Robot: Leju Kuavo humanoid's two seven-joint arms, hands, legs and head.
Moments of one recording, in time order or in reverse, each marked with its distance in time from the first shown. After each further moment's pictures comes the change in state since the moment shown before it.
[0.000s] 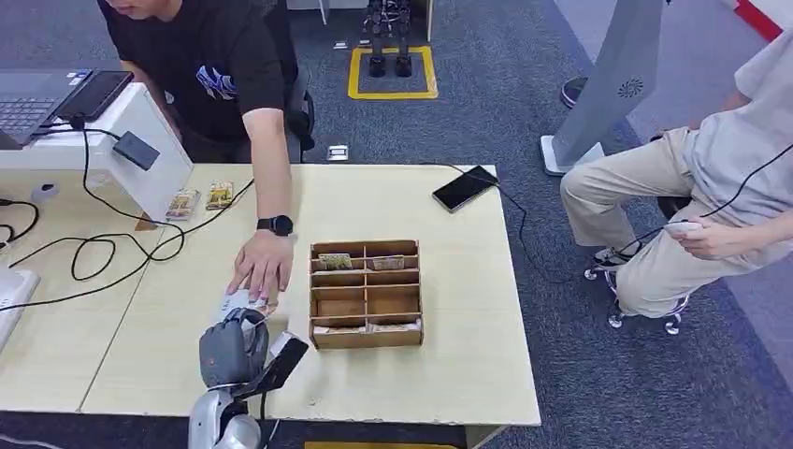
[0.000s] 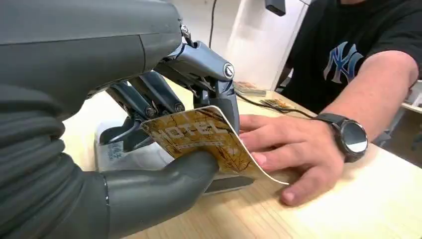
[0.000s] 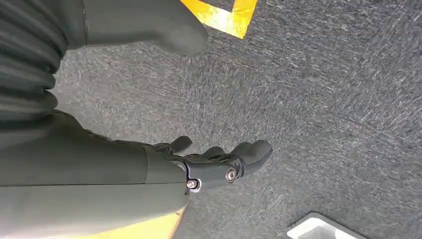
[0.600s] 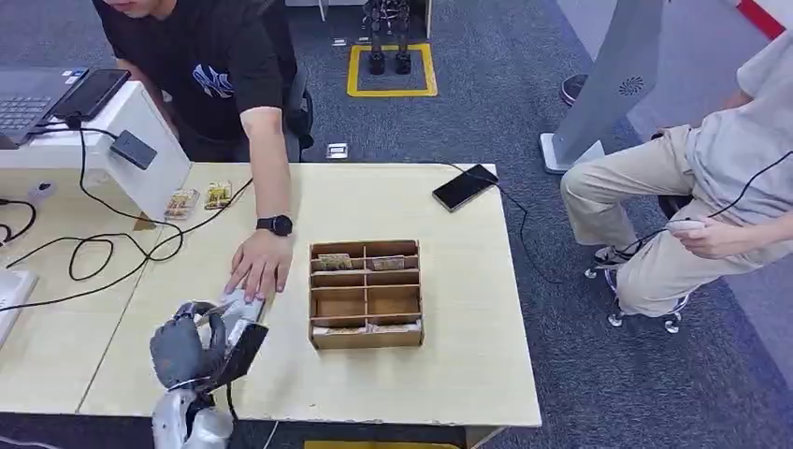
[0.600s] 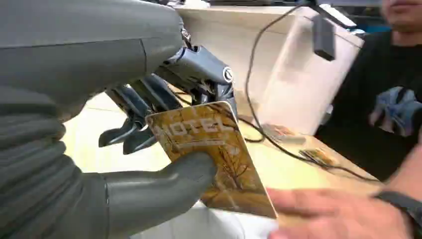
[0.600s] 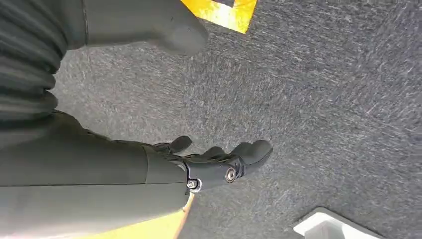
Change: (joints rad) left arm -0.063 -0.097 0.446 -0.389 -0.014 -0.005 -0.230; right arm -0.001 0.023 0.000 -0.061 0.005 0.000 0.060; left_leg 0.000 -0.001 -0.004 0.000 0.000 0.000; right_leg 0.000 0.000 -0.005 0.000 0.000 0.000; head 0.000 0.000
